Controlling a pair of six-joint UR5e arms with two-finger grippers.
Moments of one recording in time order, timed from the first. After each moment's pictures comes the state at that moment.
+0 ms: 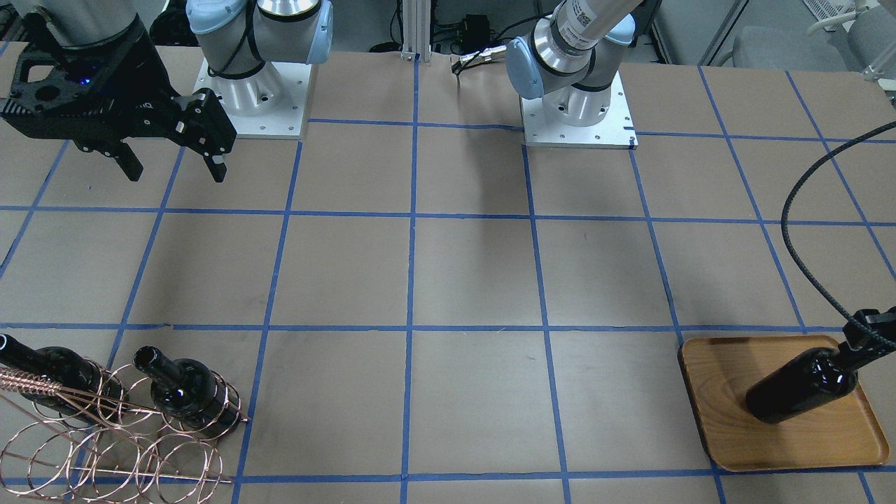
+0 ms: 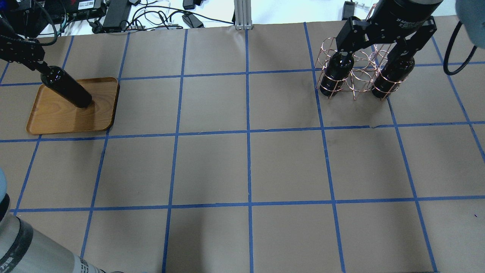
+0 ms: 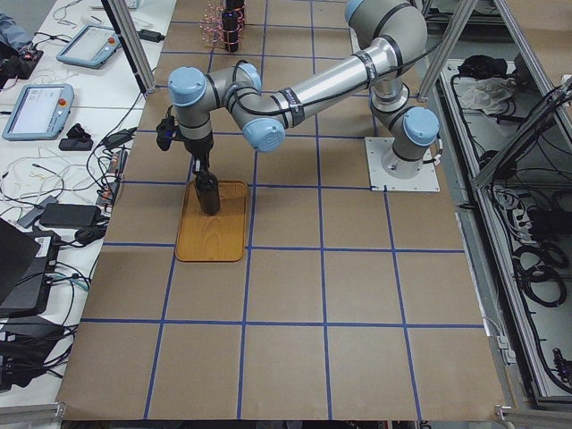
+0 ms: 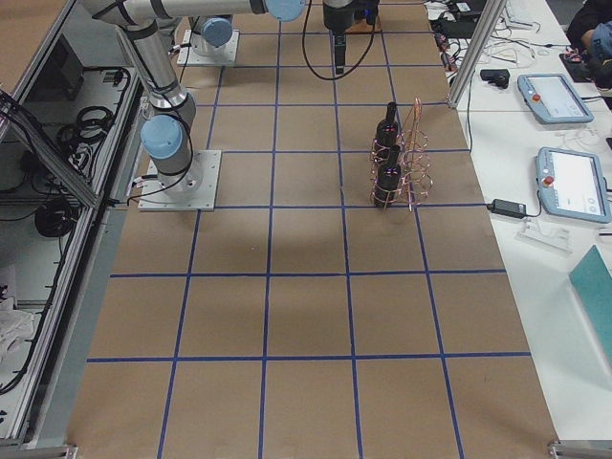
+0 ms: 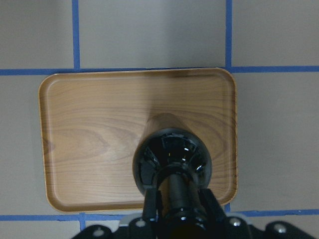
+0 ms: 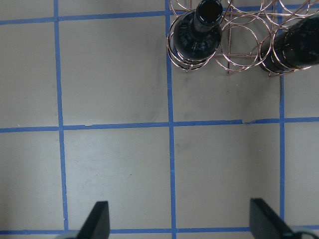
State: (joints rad) left arm -1.06 -2.02 -1.27 -1.37 1.52 0.51; right arm 1.53 -1.58 1.50 -1.60 -1.53 -0.01
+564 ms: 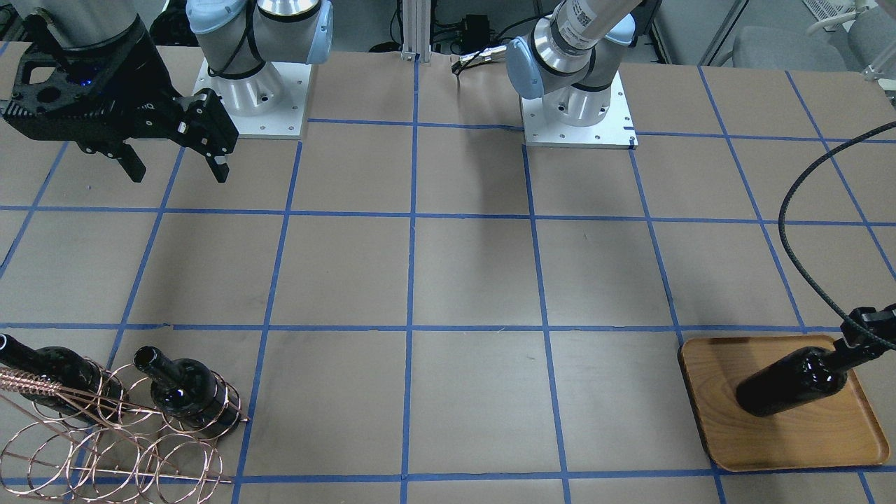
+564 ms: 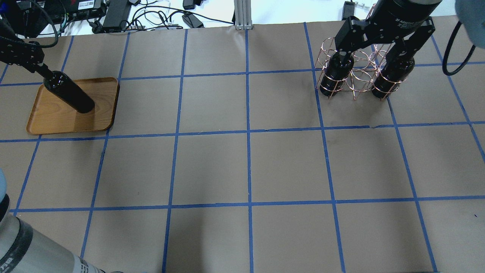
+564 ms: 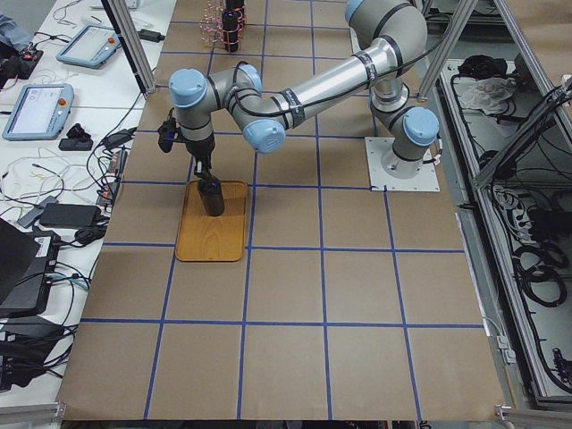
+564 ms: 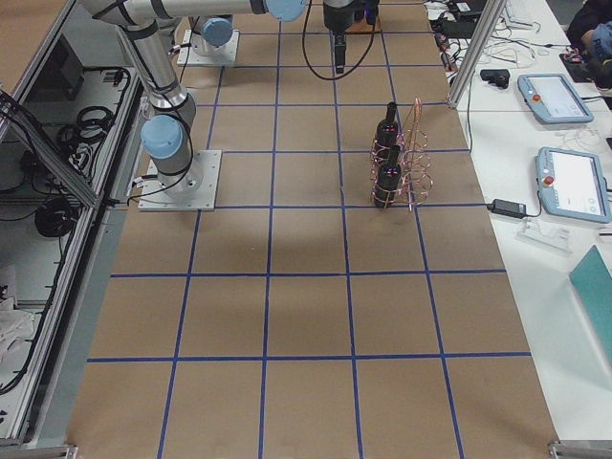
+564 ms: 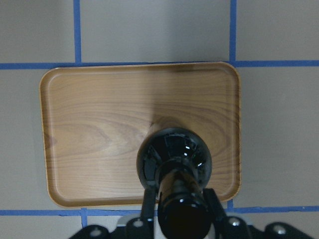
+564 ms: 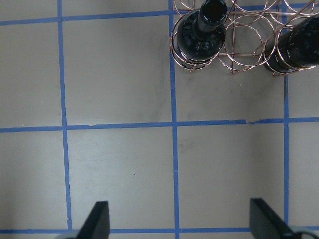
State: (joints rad) left arm -1.06 -2.01 -1.28 -1.37 1.53 0.51; right arm 1.53 -1.57 1.50 -1.60 -1.52 -0.01
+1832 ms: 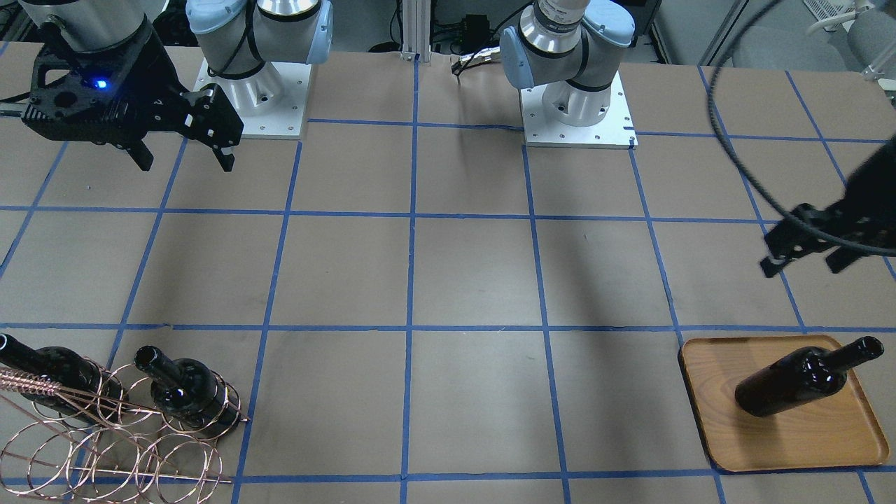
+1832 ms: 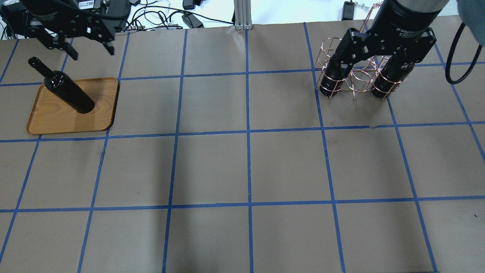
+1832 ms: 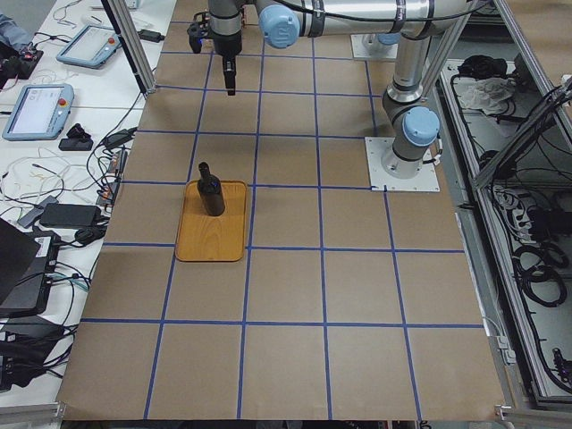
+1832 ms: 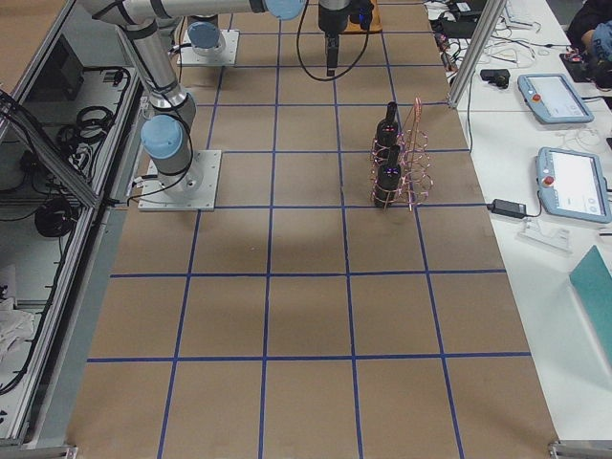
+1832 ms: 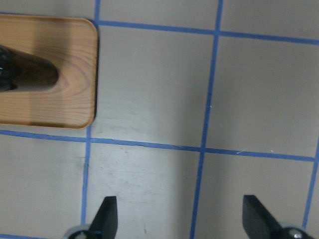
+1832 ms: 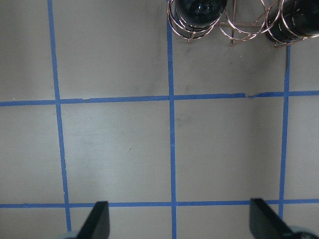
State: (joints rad) left arm -1.49 -1.74 -1.37 -1.57 1.59 -0.01; right arm 1.54 -1.58 1.49 -1.50 -1.53 -0.01
